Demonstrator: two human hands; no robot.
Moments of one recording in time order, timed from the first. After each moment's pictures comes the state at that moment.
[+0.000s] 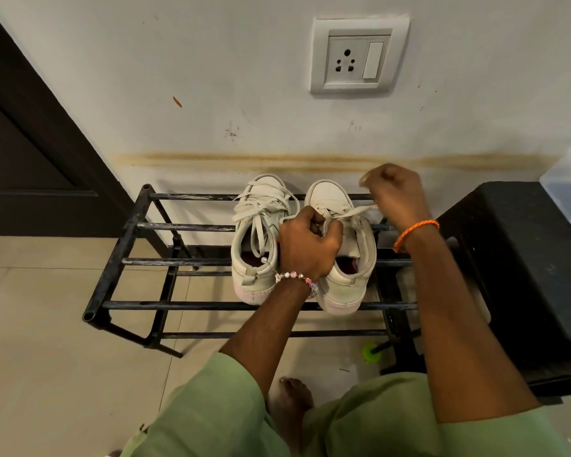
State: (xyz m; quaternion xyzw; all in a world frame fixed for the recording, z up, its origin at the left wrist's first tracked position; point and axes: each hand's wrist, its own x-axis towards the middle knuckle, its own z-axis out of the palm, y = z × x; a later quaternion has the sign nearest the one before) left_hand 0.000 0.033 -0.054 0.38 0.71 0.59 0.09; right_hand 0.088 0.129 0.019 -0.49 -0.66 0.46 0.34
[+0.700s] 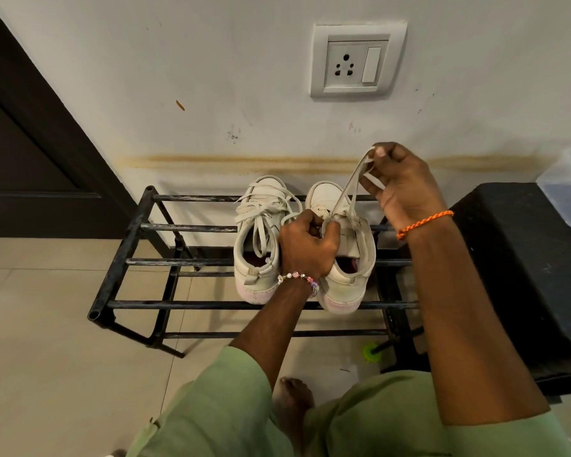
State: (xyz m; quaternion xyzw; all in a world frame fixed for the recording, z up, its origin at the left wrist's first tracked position) left_hand 0.005 0.034 -0.057 0.38 0.69 0.62 0.07; right_hand 0.089 0.119 0.045 -0.33 -0.50 0.68 0.42
